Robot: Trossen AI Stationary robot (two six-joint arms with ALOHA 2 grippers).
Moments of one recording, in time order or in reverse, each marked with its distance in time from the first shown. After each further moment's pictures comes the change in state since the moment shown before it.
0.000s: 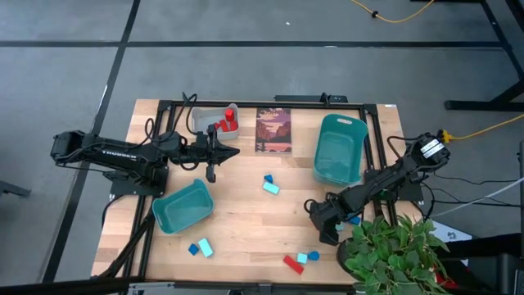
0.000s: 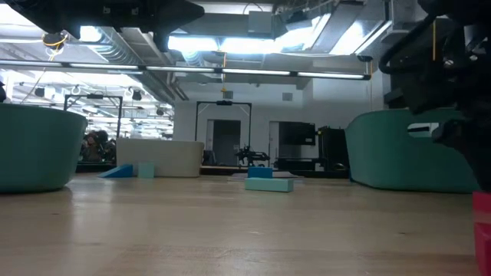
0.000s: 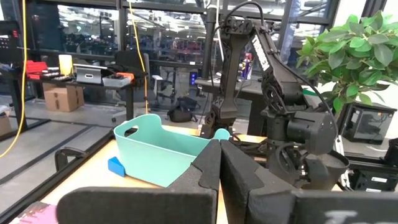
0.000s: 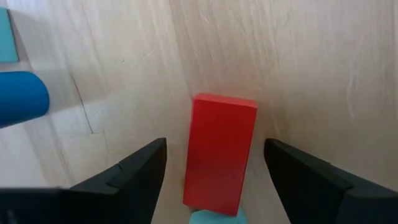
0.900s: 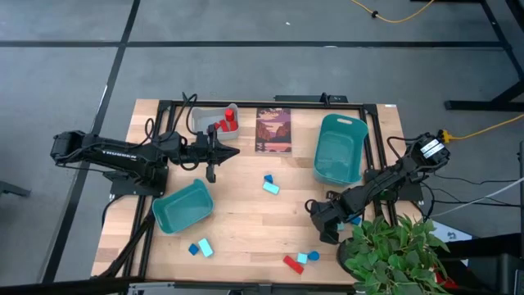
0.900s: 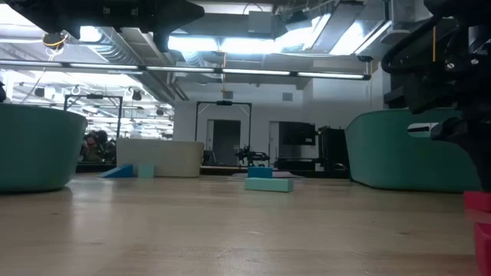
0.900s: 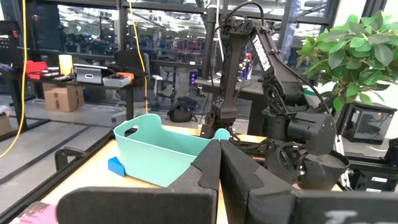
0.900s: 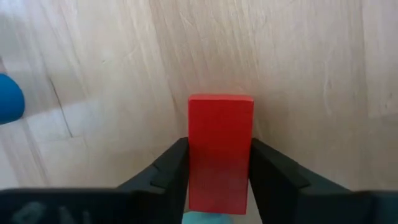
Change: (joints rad) left arm 0.000 0.000 0.000 0.000 0.000 0.000; right arm 0.000 0.003 -0.004 -0.023 0.071 -0.004
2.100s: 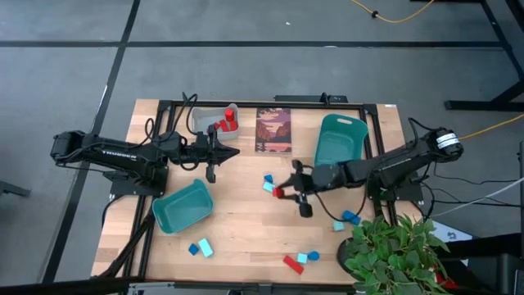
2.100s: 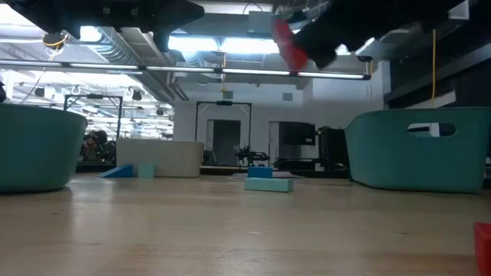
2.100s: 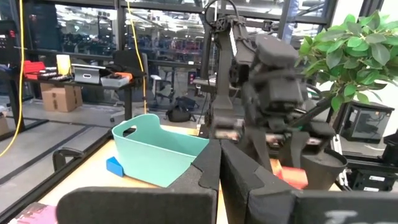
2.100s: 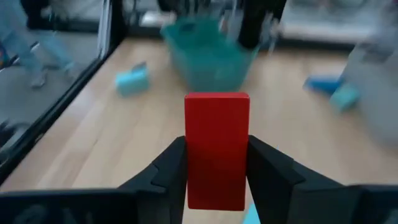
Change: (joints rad) left arm 0.000 0.000 0.000 0.000 0.007 0.000; right arm -0.326 -0.220 -0.033 0.829 0.076 -0.766
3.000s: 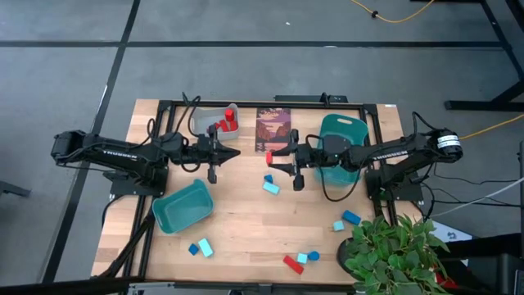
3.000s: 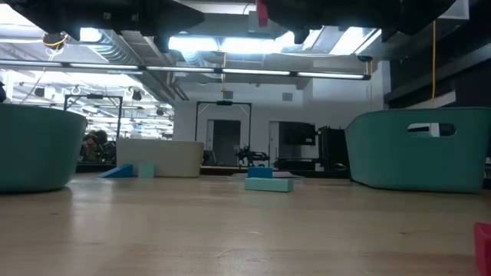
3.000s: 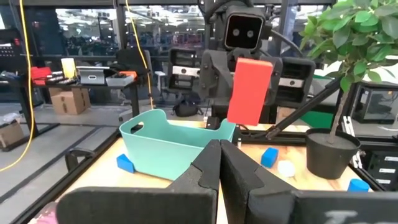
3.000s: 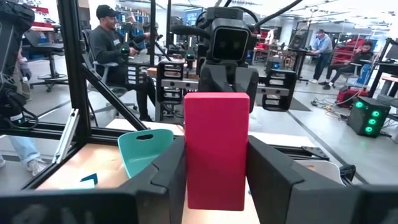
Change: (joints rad) left arm 0.000 0.011 0.000 -0.026 -0.007 0.080; right arm -0.217 -0.001 0.001 0.411 -0.150 -0.093
